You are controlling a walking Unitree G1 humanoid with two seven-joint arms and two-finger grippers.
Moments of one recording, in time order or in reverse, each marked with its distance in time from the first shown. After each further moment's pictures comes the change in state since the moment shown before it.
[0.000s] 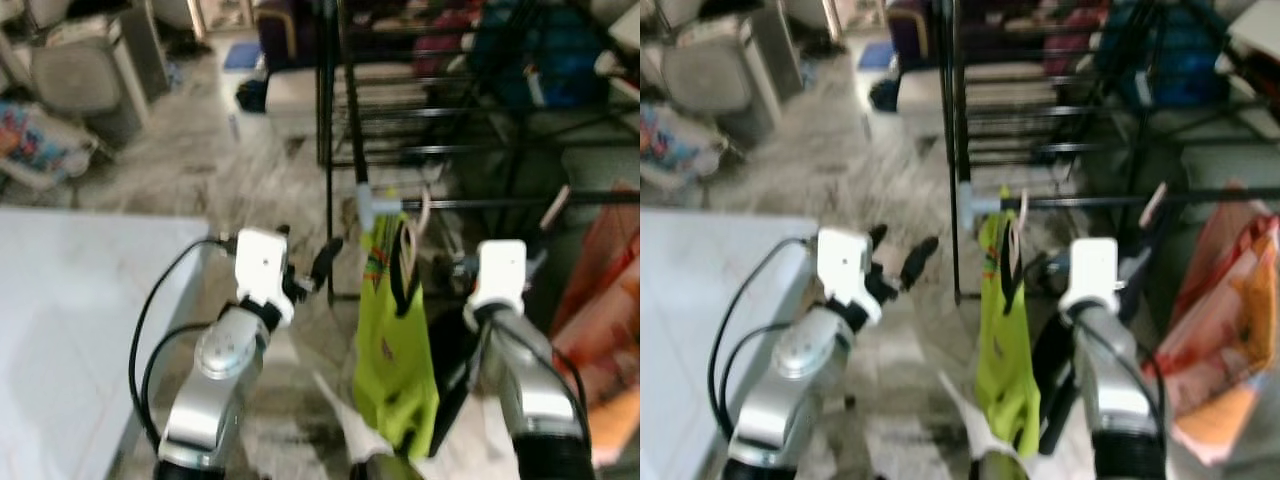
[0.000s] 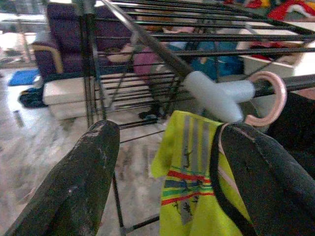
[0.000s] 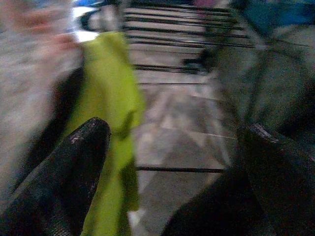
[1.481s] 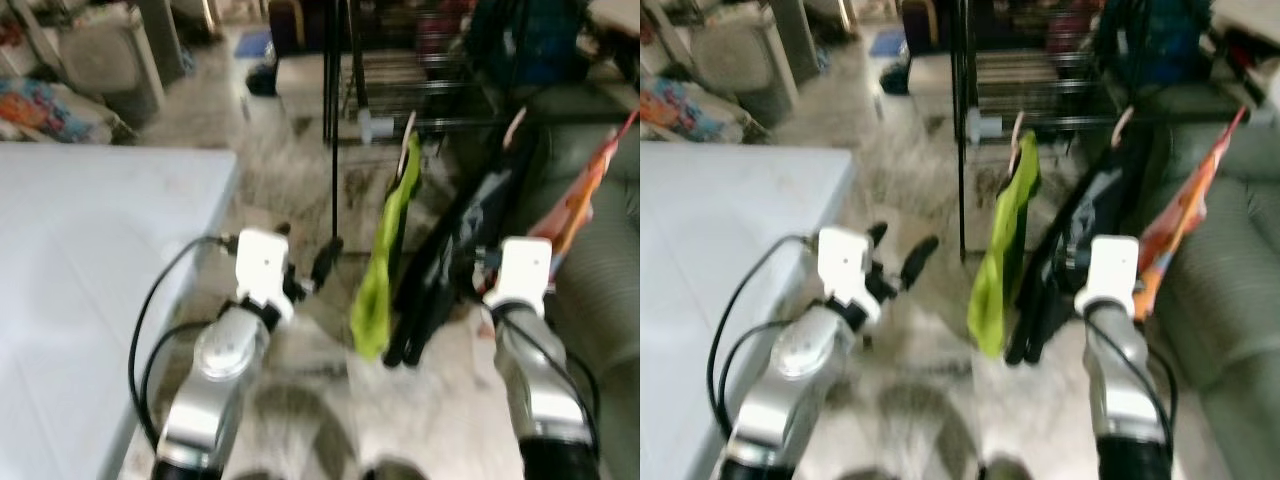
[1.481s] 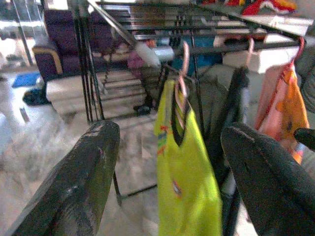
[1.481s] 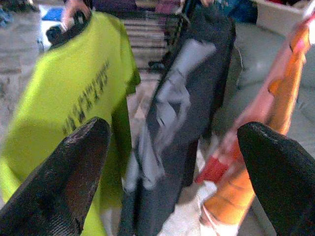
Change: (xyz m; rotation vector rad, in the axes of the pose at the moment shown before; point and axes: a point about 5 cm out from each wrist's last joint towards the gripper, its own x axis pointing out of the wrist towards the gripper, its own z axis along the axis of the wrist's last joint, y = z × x) left arm 0.001 -0.001 0.001 0.024 -0.014 -0.018; right arm -0.002 -0.025 0.013 0.016 -0.074 -0.198
